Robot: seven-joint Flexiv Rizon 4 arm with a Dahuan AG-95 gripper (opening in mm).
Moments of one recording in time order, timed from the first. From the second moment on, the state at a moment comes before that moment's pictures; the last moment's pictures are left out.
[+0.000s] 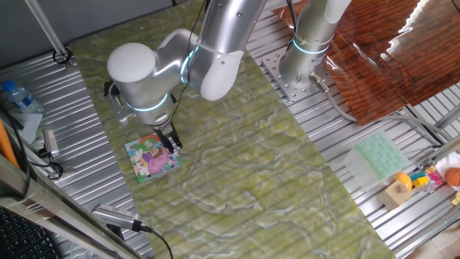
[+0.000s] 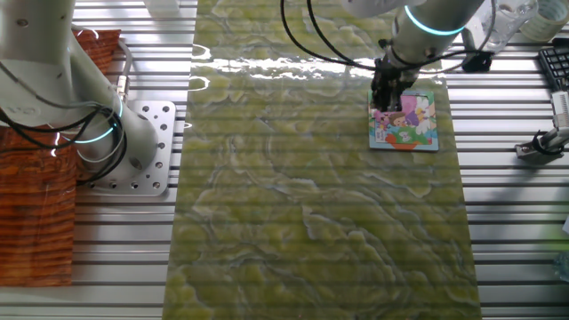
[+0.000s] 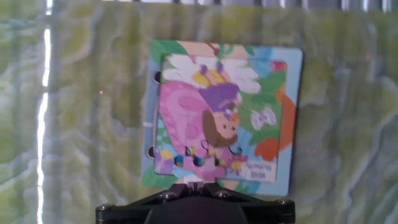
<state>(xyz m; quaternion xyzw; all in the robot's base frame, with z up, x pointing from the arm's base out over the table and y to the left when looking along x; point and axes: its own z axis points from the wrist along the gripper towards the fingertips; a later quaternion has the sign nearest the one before) 0.553 0.086 0.030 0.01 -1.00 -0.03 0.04</state>
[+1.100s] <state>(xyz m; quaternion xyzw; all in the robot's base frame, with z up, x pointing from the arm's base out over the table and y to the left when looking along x) 0.541 0.081 0.023 0.00 -1.00 -0.04 0.04</state>
